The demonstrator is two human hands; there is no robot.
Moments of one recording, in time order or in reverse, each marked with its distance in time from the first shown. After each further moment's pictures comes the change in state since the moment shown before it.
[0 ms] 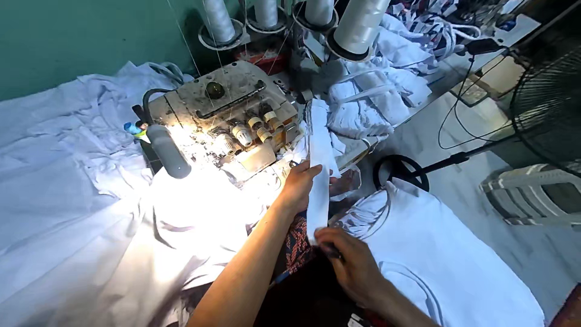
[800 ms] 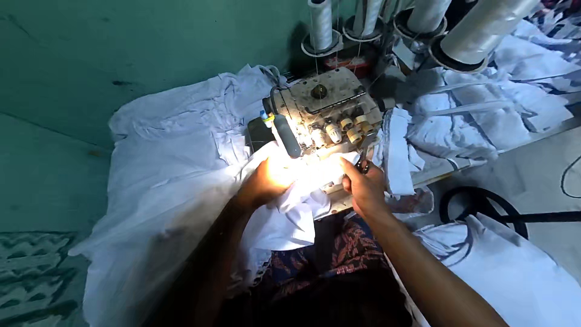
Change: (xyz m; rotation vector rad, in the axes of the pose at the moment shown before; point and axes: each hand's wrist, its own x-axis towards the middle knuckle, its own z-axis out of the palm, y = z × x) left_hand -0.146 0.111 -0.152 1.176 0.321 0.344; right_hand 0.194 -0.036 0.071 0.845 0.321 0.544
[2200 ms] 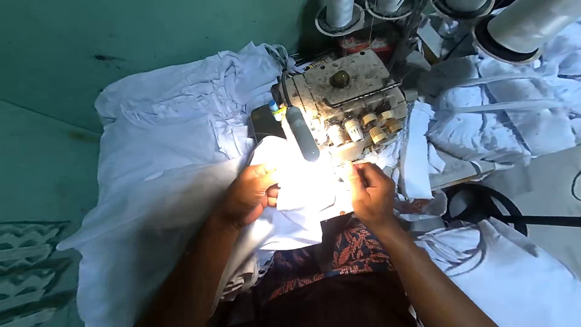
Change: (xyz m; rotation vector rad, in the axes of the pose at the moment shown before) left_hand -0.025 -0.023 -0.005 -1.004 -0.009 -0.359; right_hand -0.003 0.027 -0.008 -0.721 -0.073 -0.681
